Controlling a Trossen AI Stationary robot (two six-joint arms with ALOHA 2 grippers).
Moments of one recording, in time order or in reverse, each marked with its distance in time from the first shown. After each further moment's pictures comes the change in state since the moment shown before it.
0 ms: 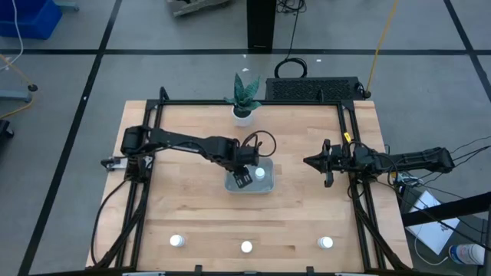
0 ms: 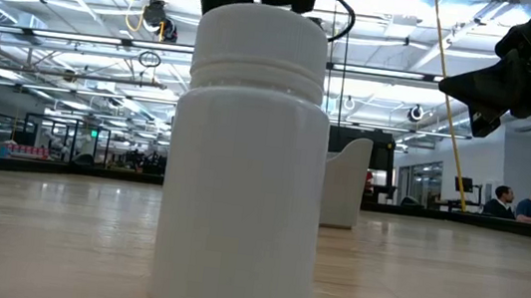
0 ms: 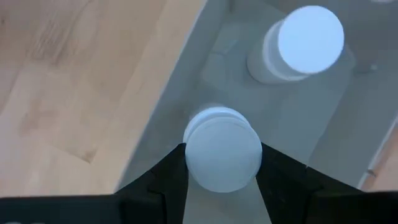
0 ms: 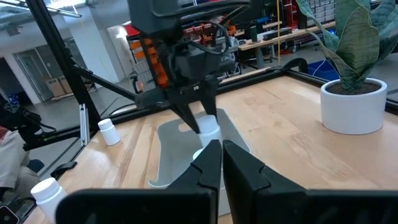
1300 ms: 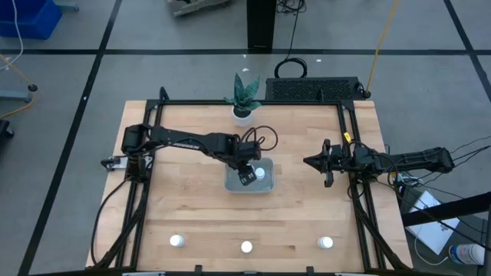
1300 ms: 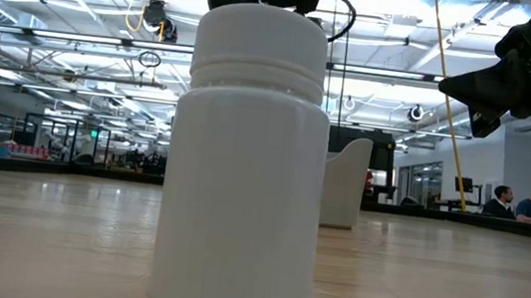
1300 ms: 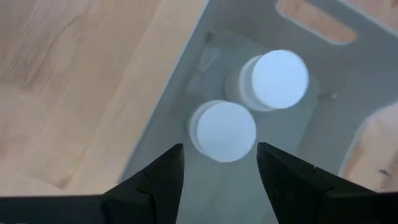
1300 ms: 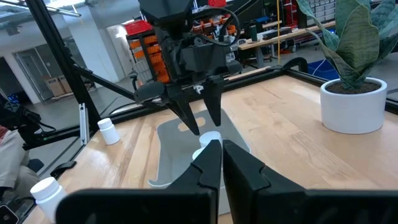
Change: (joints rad) left arm 0.037 -0.004 0.000 0.088 0.085 0.008; right arm 0.000 0.000 0.000 -0.001 0.000 0.000
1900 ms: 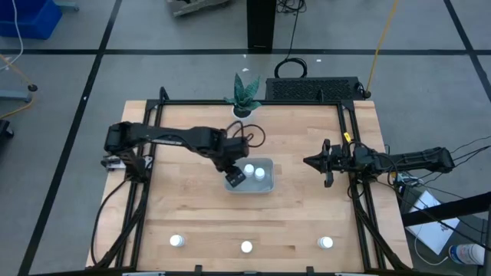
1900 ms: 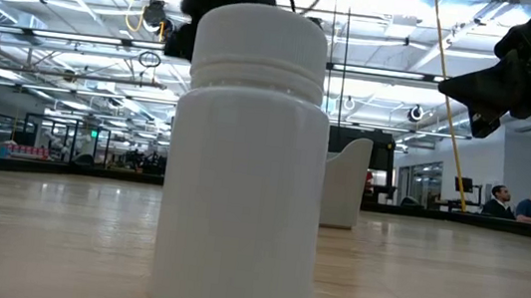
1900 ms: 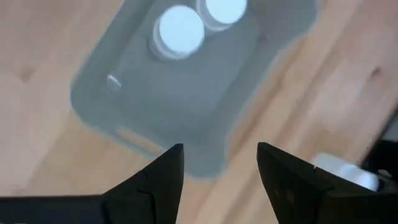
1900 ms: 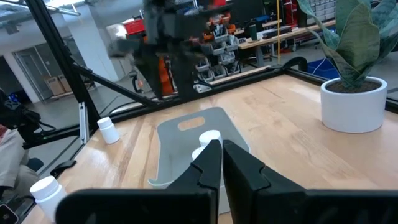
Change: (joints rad) left arm -0.028 -0.181 0.000 -0.216 0.203 -0.212; right arm 0.000 0.005 0.000 0.001 0.000 0.000
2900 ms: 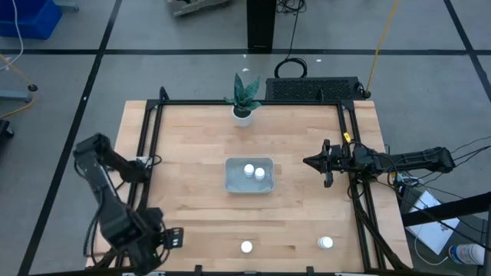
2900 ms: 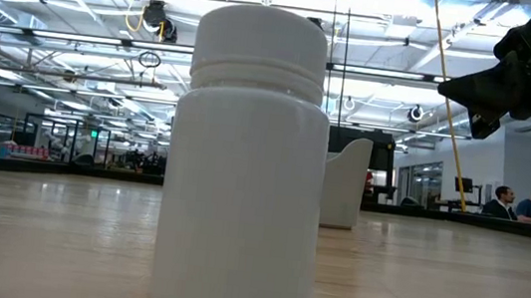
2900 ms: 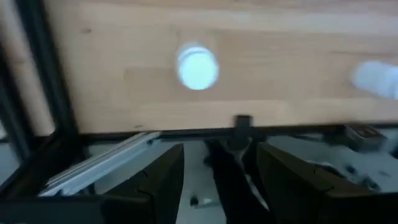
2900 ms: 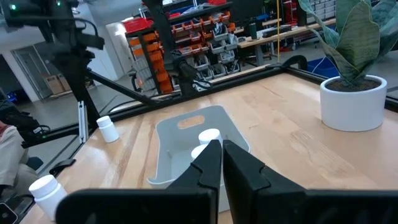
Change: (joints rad) left arm -0.977 -0.139 0.000 -0.261 -0.224 -1.939; right arm 0.000 0.007 0.000 0.000 0.000 0.000
